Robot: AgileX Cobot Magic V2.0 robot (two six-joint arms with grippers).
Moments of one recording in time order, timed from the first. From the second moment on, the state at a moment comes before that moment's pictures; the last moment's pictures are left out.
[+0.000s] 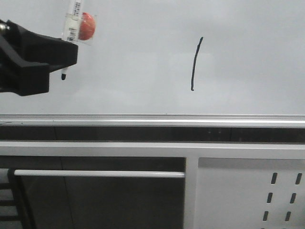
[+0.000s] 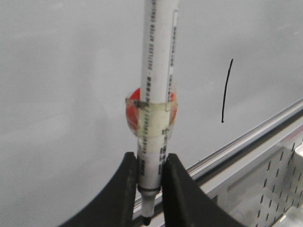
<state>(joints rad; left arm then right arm) -0.77 1.21 -0.30 -0.16 -0.75 0.16 0.73 0.50 -0.47 1.24 -0.05 -1.14</state>
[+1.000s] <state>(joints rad) -1.07 1.55 -0.25 -0.57 -1.13 0.11 0.73 0.50 -0.45 1.23 -0.02 -1.14</state>
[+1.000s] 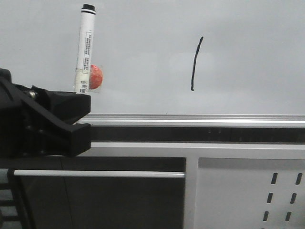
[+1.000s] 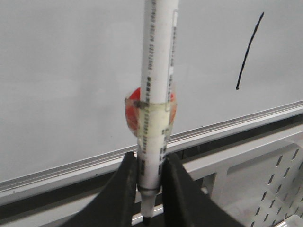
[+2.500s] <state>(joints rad) -0.93 1.70 -0.40 -0.55 -1.14 -0.06 0.73 0.50 -0.45 1.22 -0.02 -1.14</state>
